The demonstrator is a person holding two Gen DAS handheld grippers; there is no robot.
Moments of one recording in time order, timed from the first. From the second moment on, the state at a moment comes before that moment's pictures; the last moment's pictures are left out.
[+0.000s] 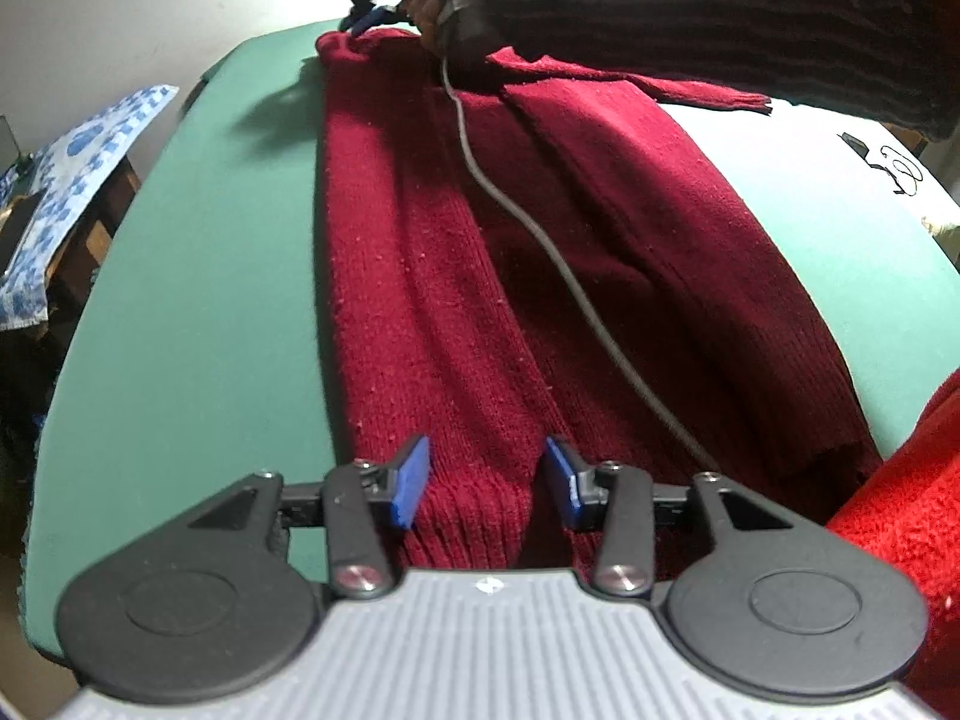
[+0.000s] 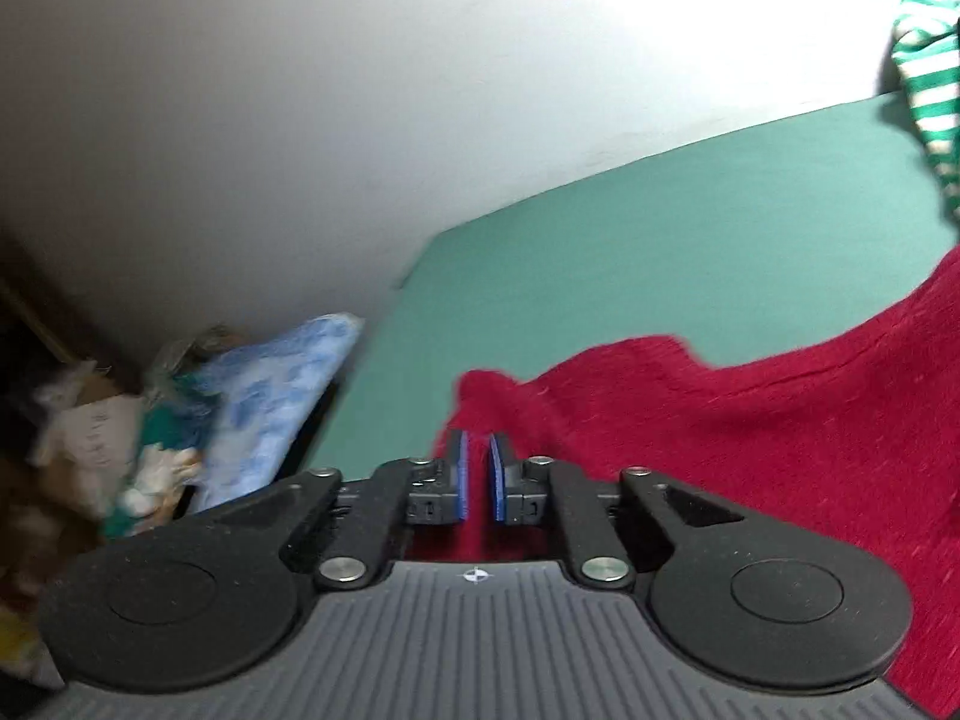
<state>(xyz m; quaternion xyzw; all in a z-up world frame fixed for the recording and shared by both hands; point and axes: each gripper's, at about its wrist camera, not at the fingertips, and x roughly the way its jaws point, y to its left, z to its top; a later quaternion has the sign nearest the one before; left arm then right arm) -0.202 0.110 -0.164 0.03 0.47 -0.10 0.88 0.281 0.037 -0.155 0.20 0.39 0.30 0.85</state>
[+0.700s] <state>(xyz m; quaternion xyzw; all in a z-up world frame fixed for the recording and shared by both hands) -0.206 0.092 -0.168 0.06 0.48 -0.14 0.86 0.125 -0.022 -0.161 0.20 0.41 0.39 0.80</state>
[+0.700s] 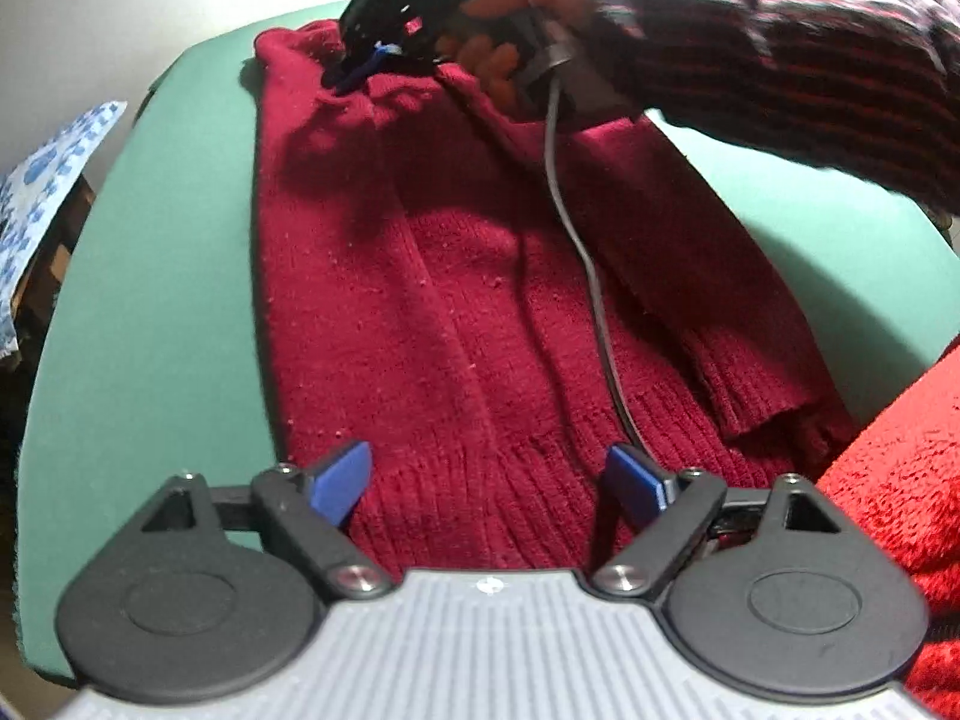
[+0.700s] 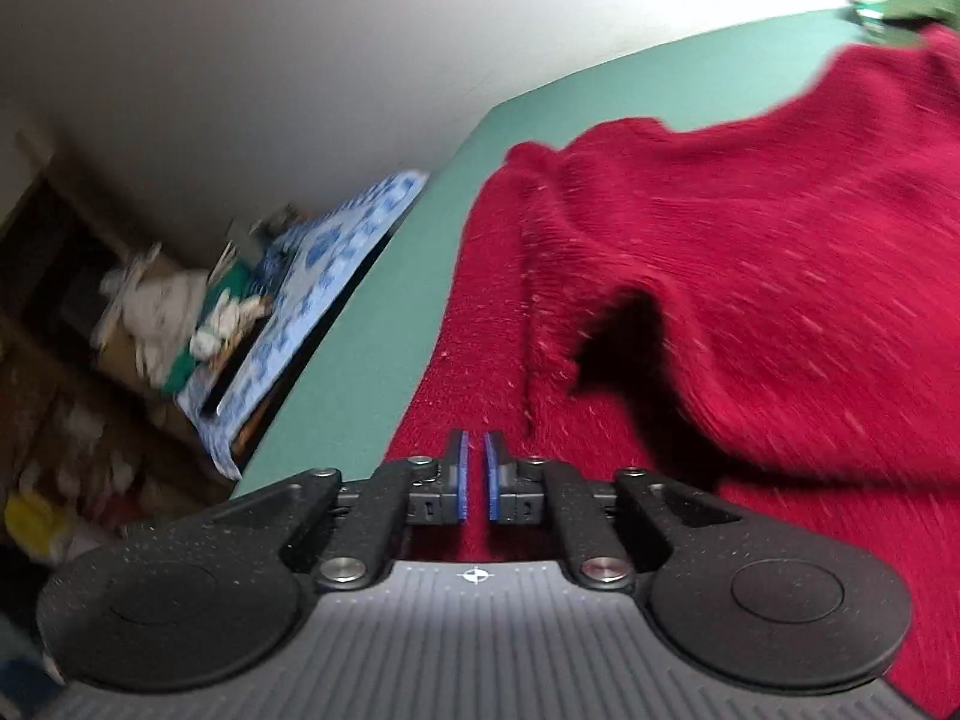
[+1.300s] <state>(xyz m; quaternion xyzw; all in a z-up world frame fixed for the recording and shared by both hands) -0.207 0.144 -0.095 0.12 0.43 -0.12 0.89 0.003 -0.037 -0.185 0.22 0.46 0.41 0.76</state>
